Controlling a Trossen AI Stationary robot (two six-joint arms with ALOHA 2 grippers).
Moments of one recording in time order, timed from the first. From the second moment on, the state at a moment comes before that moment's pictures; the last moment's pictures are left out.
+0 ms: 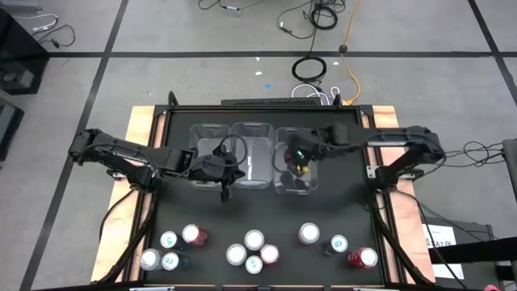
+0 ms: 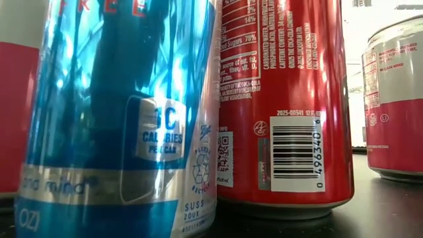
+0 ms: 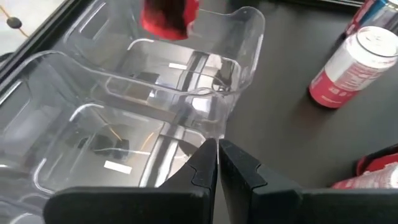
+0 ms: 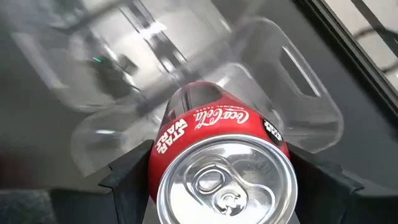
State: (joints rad) left arm -0.15 1.33 1.04 -0.41 -0.24 -0.27; right arm -0.03 1.54 1.51 -1.18 0.32 0.58
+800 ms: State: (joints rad) left arm -0.14 1.11 0.92 -0.48 -0.24 -0.23; right arm -0.34 1.79 1.51 -1.24 0.20 0.53
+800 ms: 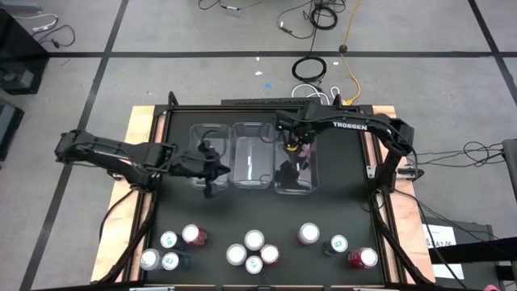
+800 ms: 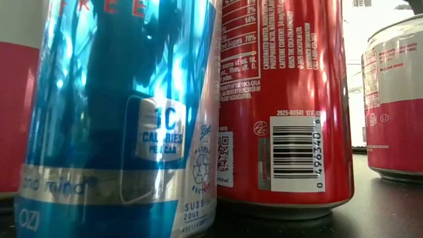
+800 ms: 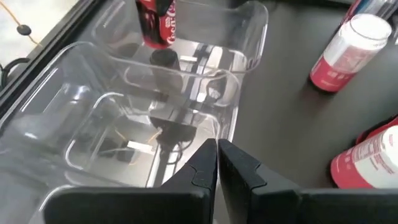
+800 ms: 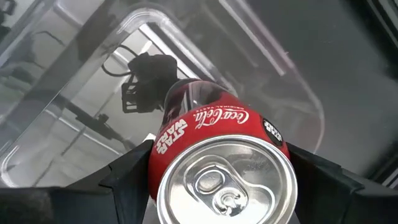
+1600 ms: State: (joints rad) left arm -0.13 0.81 0.72 -0.41 -0.18 -0.26; right arm -0.39 1.79 1.51 -1.17 0.18 0.51
